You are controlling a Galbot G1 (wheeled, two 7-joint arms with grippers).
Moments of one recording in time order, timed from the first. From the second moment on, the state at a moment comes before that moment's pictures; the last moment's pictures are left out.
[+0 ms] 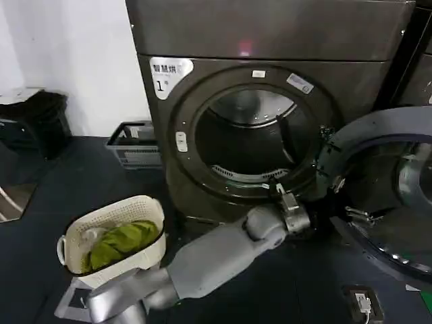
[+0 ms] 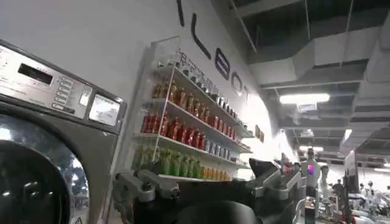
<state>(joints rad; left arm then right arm) 0.23 -1.61 0.63 -1.23 -0.75 -0.33 0.38 -1.70 1.15 2.17 1.94 0.64 -0.26 -0.06</state>
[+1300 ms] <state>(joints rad) 0.42 -0.88 0.53 -1.74 -0.75 -0.46 0.38 -1.67 1.11 2.15 1.96 0.60 -0.26 -0.06</state>
